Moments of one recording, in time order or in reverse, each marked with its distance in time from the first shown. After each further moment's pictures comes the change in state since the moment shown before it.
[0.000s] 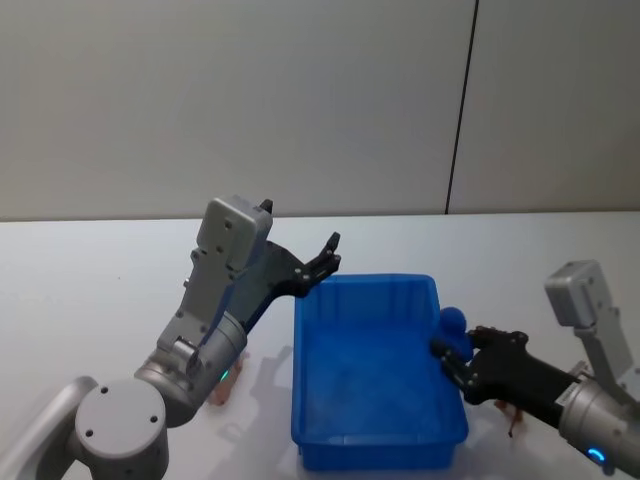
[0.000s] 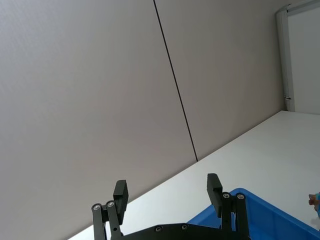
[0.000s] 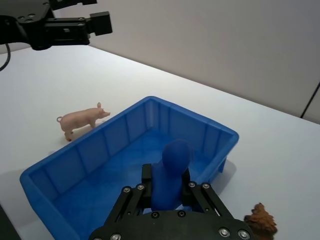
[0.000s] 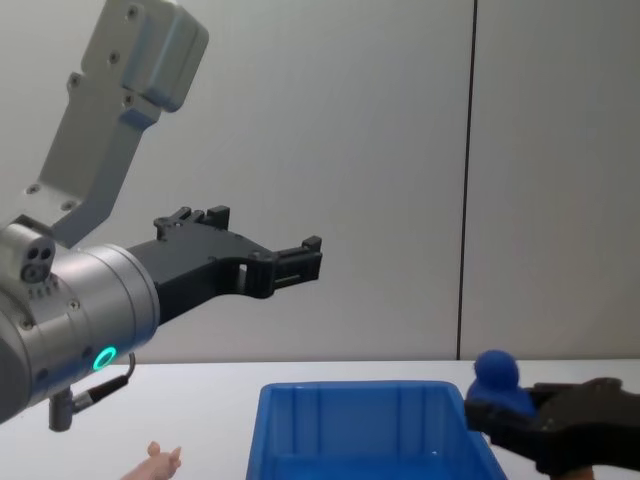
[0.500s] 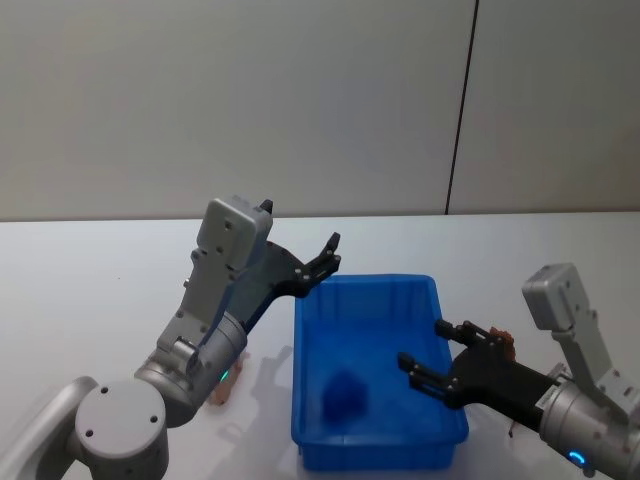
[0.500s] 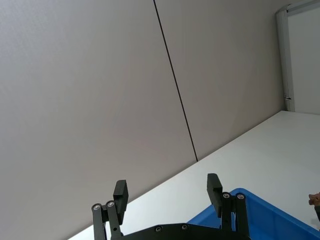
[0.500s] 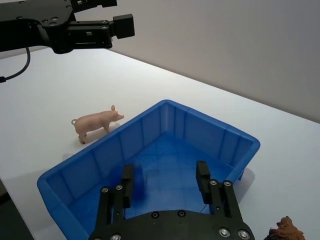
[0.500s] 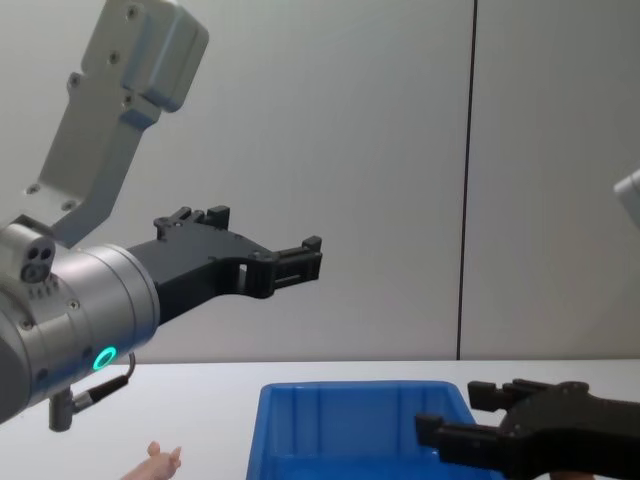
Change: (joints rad) left arm 0.000 0.000 0.000 0.000 0.000 0.000 0.000; right arm 0.012 -0.025 -0.029 0.008 -0.013 -0.001 0.015
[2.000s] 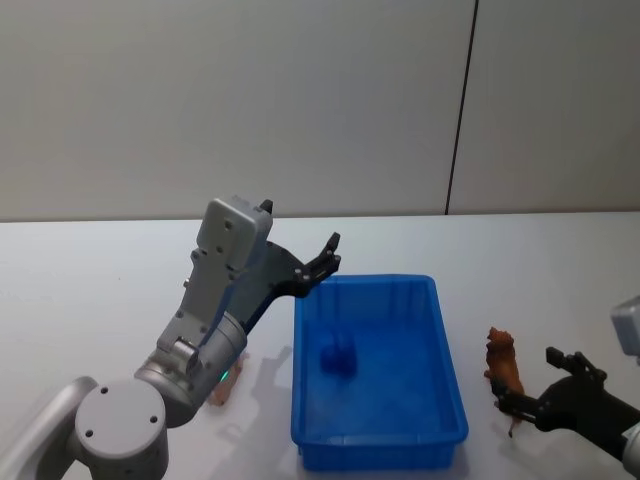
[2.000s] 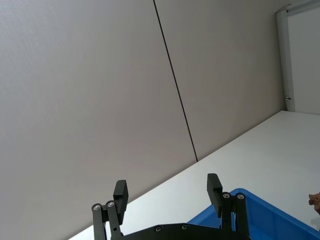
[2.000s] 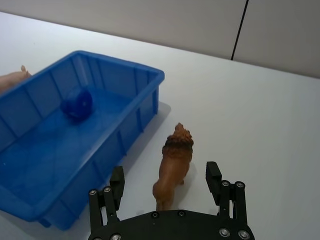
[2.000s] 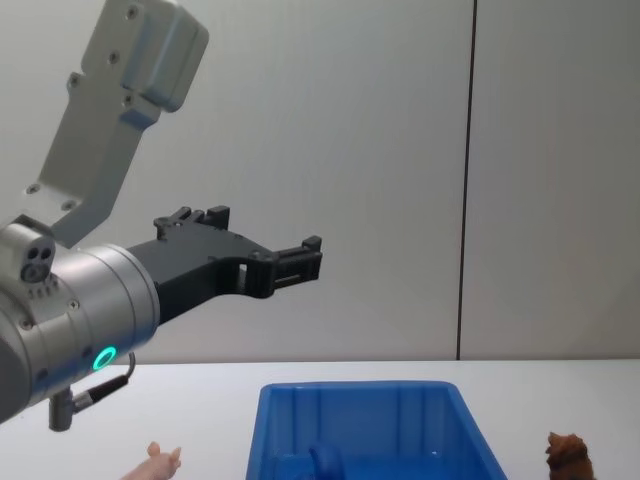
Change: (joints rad) left arm 0.000 0.000 0.000 0.000 0.000 0.000 0.000; right arm -0.122 0.122 0.076 -0.038 0.091 0.046 -0.202
